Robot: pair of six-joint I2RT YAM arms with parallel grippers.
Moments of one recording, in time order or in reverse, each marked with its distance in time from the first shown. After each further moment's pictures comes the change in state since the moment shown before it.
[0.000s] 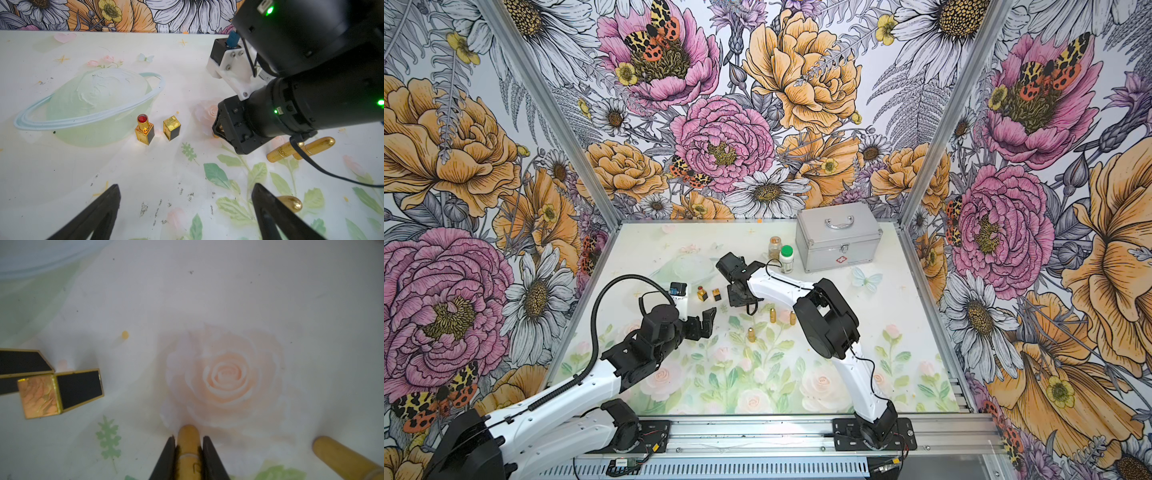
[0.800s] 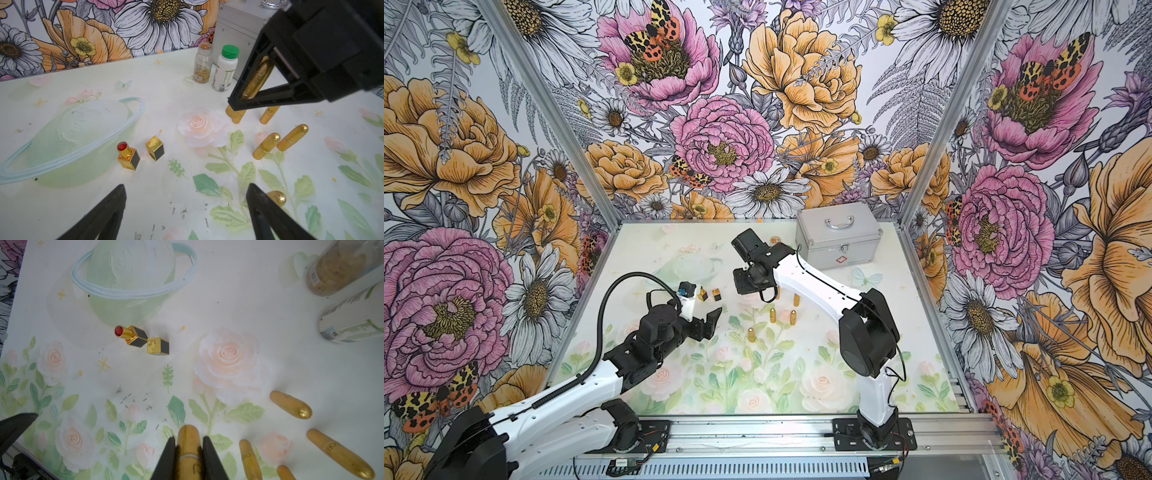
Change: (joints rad) left arm 0.000 0.026 -0.023 0.163 0.138 0.212; right arm -0.048 -0.326 -0.045 -0.149 -0.233 -0.130
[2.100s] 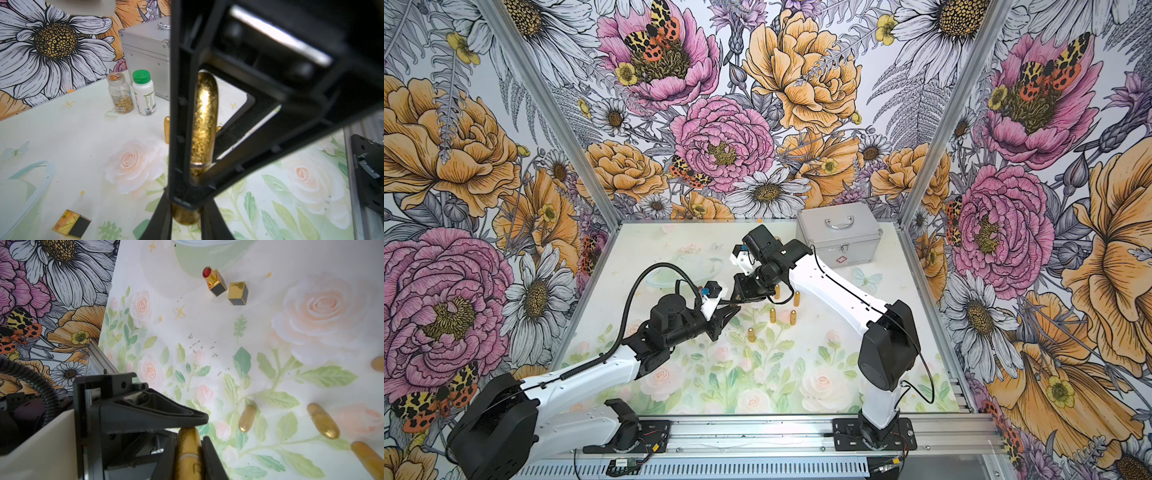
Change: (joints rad) left arm 0.007 0.184 0.064 0.211 0.404 0.136; right arm -0.020 -0.123 -0.036 -0.095 -0.382 -0.030
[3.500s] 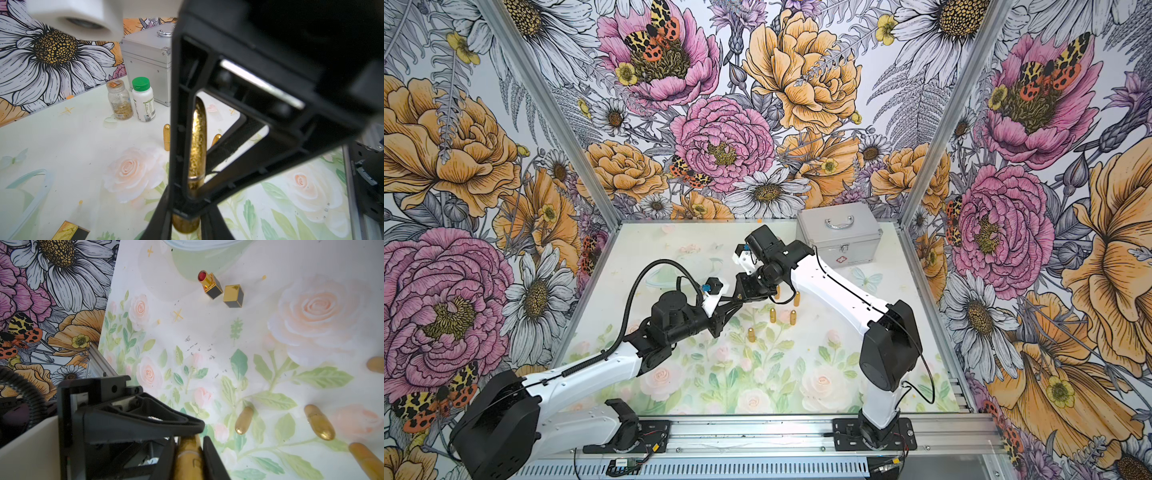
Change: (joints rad) left arm 0.000 0.020 0.032 0.006 0.004 -0.012; right arm -0.006 -0.014 -0.030 0.036 -0.003 0.014
